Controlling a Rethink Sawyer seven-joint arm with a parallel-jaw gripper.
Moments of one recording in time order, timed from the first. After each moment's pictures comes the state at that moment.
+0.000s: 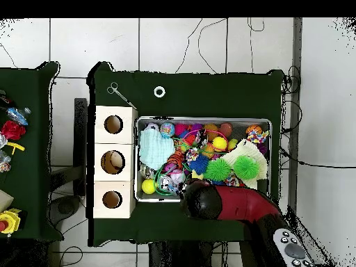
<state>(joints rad) -0.53 -0.76 0.19 1.99 -0.33 0.42 1.53</state>
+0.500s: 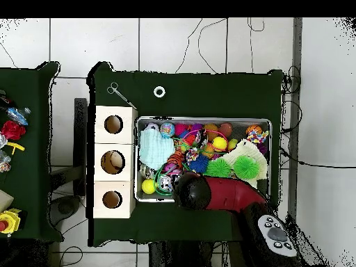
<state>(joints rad) -0.44 -0.68 0.14 1.93 -0.26 0.37 1.53</state>
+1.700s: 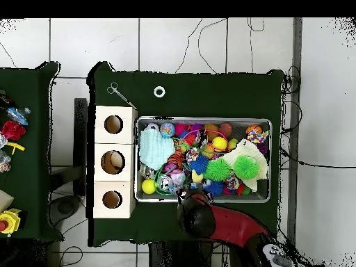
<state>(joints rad) -0.46 -0.68 0.03 2.12 -0.19 0.05 1.53</state>
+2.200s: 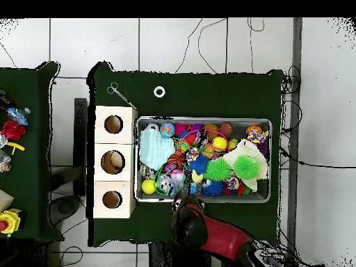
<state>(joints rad) -0.45 -0.61 0.01 2.22 -0.09 -0.13 1.54</state>
